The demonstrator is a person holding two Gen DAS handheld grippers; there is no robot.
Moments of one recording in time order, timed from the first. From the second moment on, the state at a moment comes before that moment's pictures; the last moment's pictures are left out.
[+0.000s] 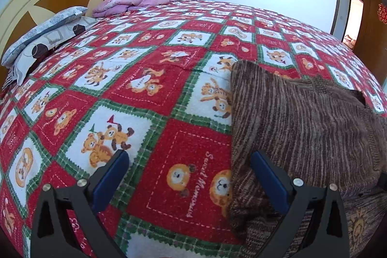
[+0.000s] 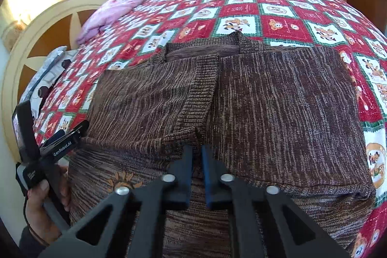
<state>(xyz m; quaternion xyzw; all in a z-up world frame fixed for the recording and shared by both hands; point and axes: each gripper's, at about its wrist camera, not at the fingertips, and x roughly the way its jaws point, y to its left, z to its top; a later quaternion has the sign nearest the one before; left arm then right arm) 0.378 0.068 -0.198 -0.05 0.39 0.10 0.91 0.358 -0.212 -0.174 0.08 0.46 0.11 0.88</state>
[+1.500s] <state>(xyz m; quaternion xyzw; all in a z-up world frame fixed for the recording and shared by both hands) 0.365 0.053 -0.199 -0.02 0.39 0.07 0.92 0.389 -0.219 -0.154 0.06 0.41 0.11 0.90</state>
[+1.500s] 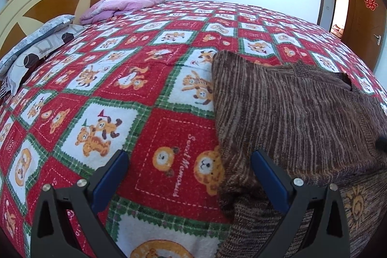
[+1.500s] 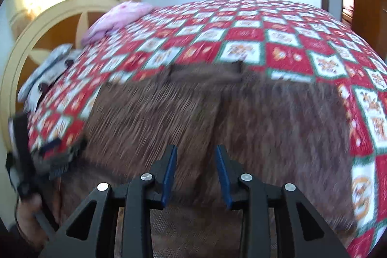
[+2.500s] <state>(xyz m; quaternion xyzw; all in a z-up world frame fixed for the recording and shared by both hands) 0.322 0.043 -0.198 0.01 0.42 0.04 0.91 0.310 -0.330 -0.181 -0.01 0.42 0.01 0.91</state>
